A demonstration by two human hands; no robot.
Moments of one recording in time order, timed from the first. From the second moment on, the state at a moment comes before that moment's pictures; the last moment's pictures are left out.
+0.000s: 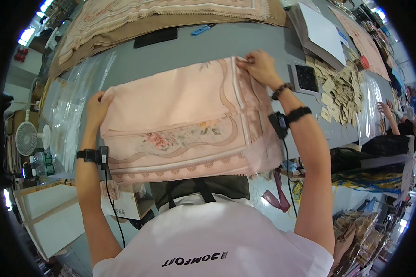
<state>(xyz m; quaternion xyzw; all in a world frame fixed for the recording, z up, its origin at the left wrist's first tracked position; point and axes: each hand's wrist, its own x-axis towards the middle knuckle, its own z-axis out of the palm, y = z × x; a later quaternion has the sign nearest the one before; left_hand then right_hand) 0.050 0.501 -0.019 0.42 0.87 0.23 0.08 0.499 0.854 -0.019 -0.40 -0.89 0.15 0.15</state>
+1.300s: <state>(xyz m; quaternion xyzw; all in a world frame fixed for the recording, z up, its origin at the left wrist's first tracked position) 0.239 0.456 0.026 0.33 0.71 0.61 0.13 0.616 0.692 -0.004 -0.46 -0.85 0.11 0.21</state>
